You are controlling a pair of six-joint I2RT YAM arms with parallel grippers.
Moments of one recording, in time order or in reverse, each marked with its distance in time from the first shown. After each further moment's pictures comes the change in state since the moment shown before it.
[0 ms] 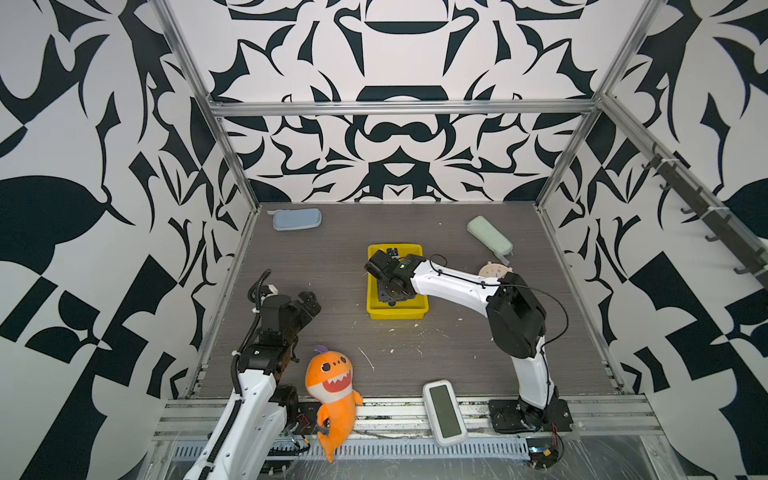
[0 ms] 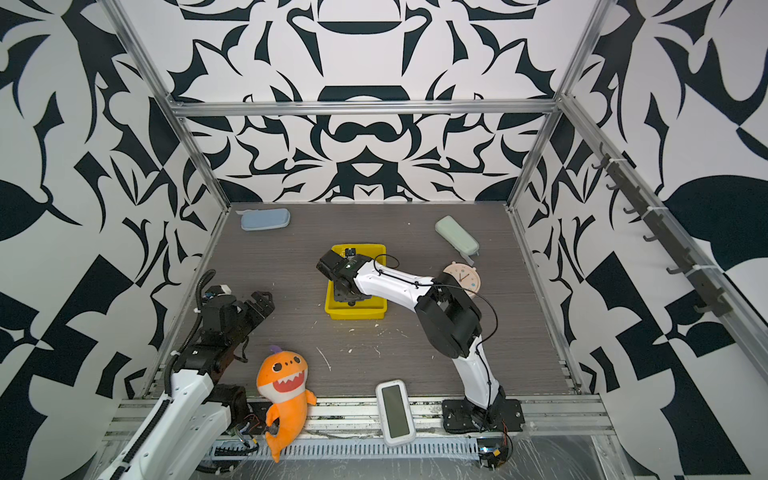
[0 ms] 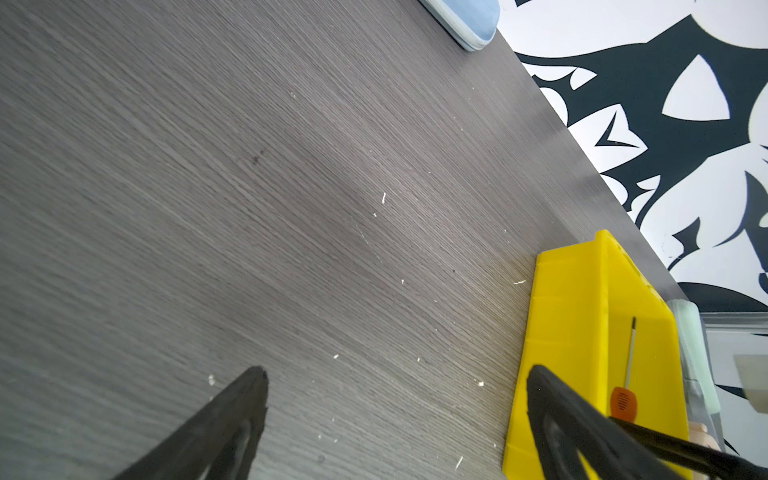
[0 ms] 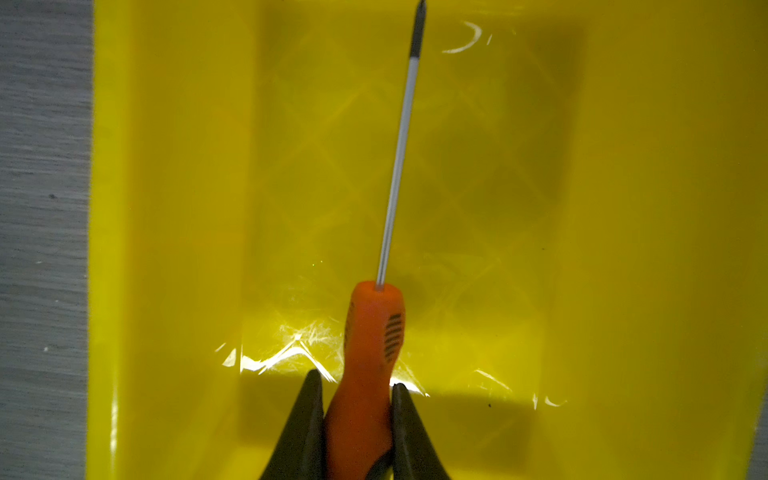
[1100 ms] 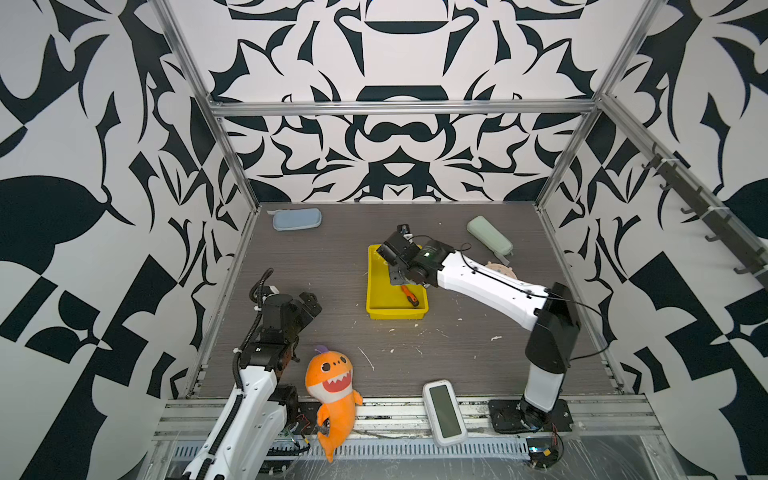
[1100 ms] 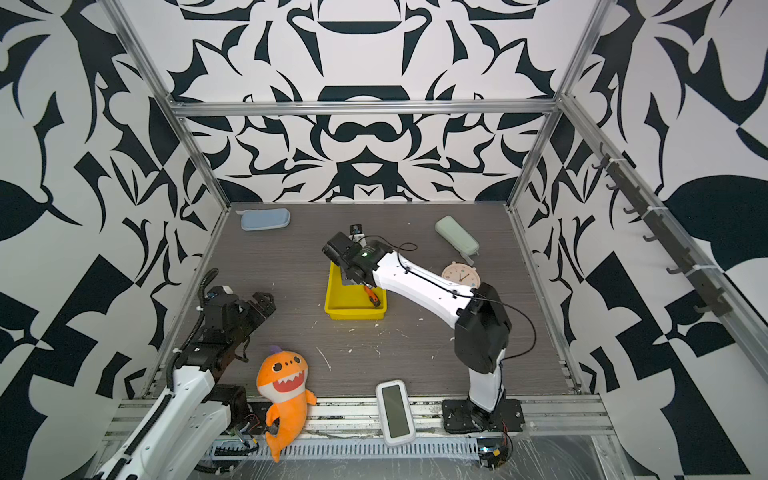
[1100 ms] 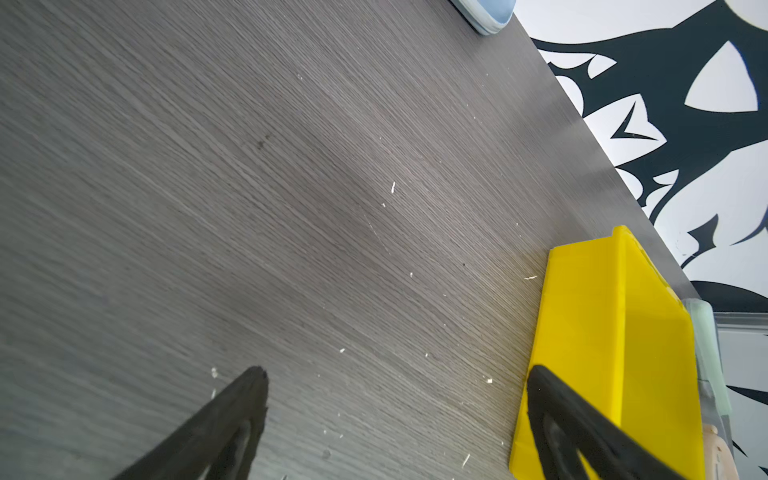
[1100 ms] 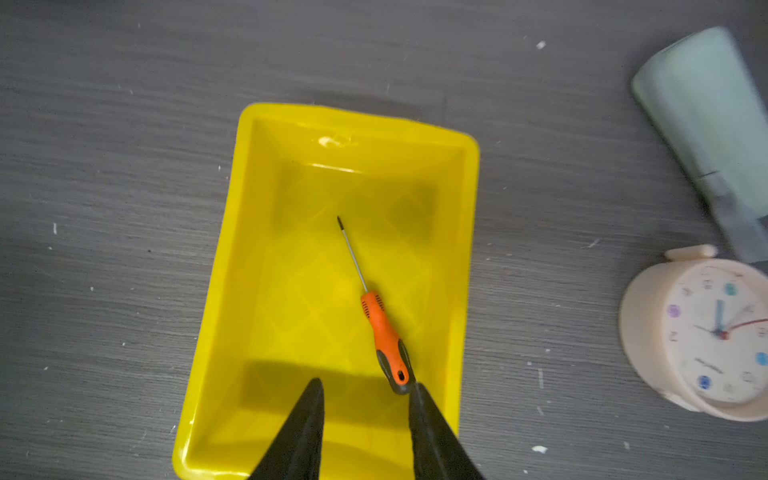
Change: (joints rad) left arm 0.000 0.037 0.000 -0.003 -0.002 -0.016; right arm 0.000 -0.256 0.027 -0.112 0.203 -0.125
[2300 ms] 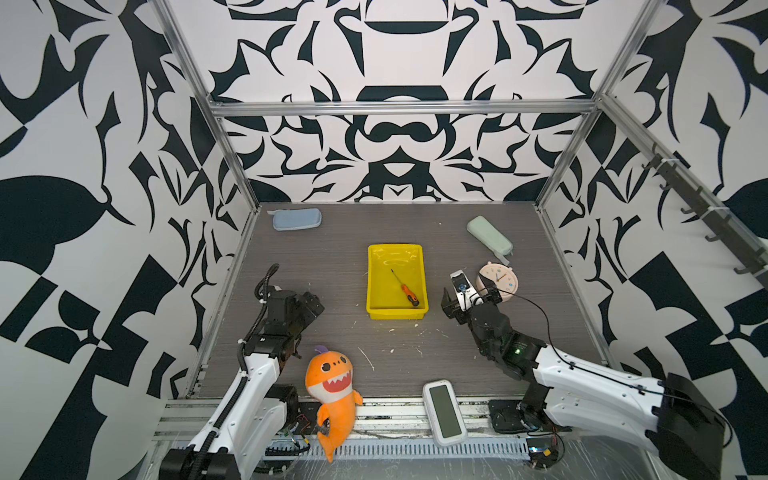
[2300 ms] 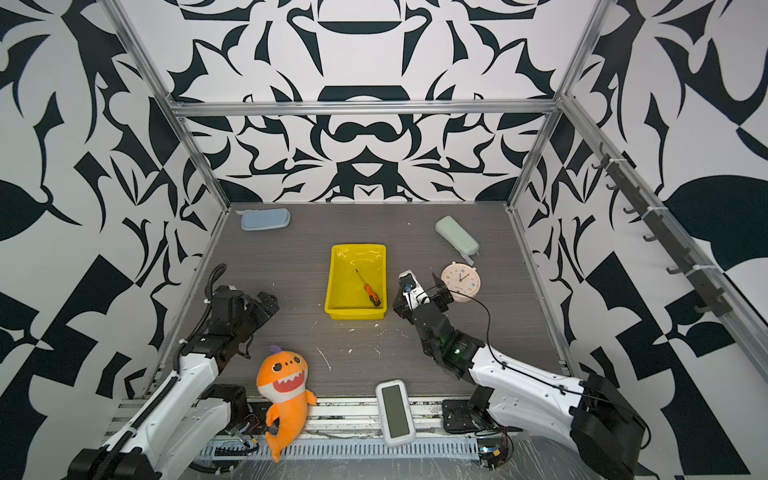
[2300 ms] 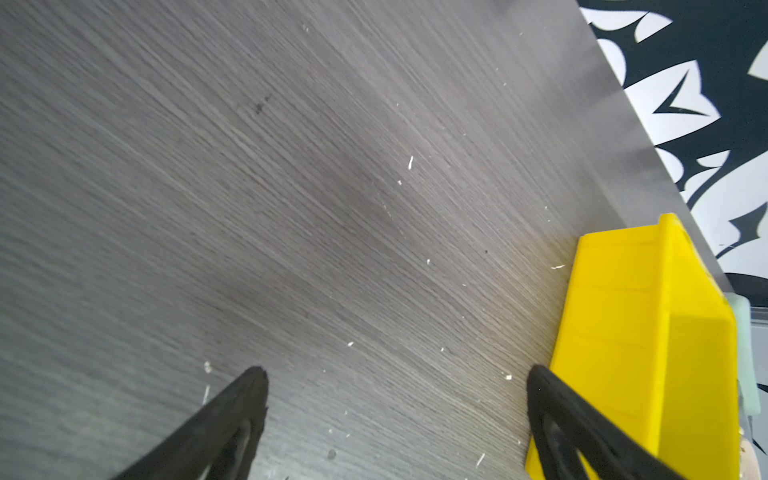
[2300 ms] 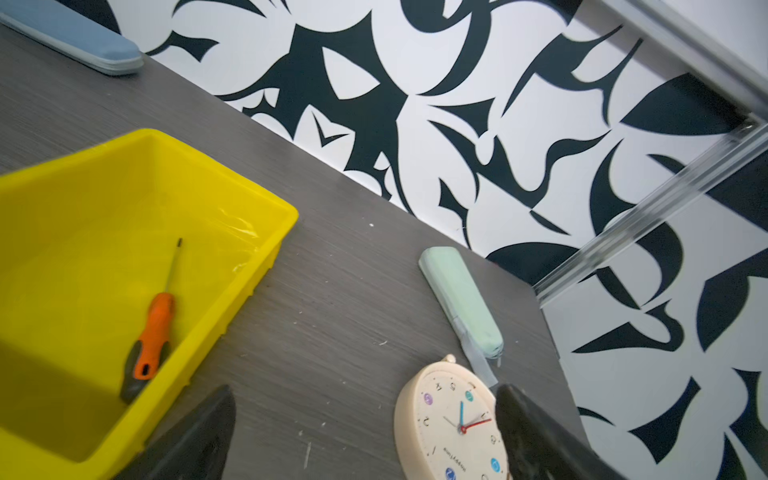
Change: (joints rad) left arm 0.000 0.121 0.017 0.022 0.024 -0.010; right arm -0.077 -0.836 -1.325 1.261 0.270 -0.910
